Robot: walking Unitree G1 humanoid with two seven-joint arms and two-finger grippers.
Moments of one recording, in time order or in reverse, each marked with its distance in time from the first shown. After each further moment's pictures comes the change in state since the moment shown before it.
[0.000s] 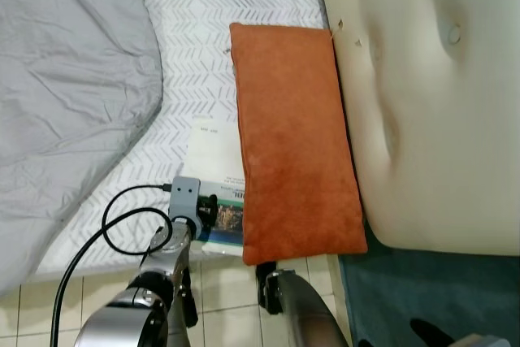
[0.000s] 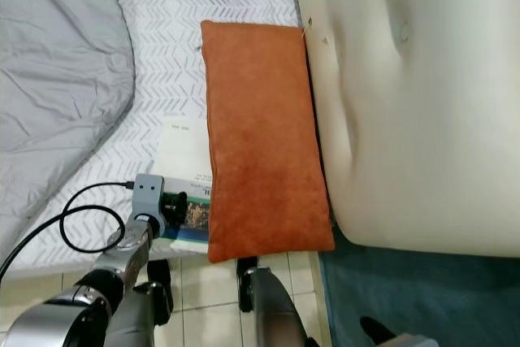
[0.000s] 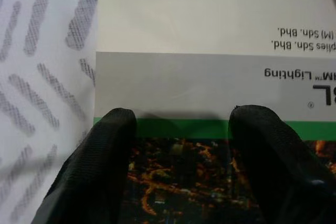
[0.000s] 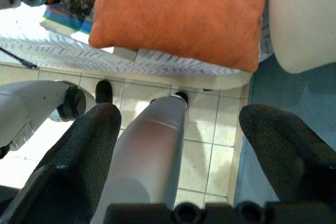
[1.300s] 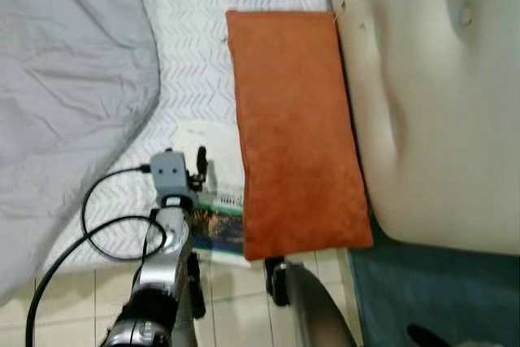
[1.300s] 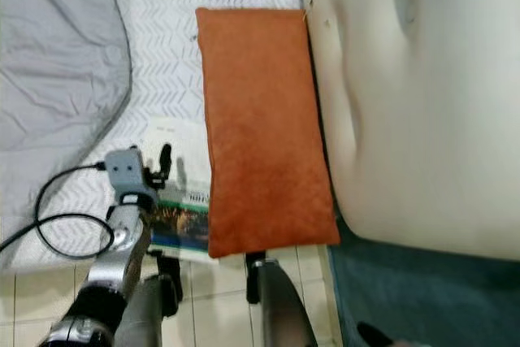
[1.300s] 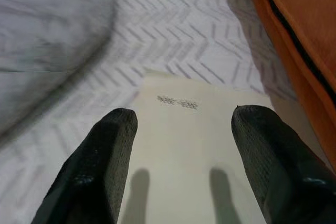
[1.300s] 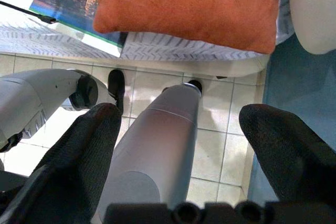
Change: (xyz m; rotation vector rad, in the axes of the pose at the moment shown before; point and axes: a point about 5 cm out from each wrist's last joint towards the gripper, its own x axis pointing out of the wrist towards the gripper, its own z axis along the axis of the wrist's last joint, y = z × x) left arm -0.020 -0.007 0.060 -0.094 -0.465 0.089; right arm 0.001 0.001 -0.006 -0.005 0.009 0.018
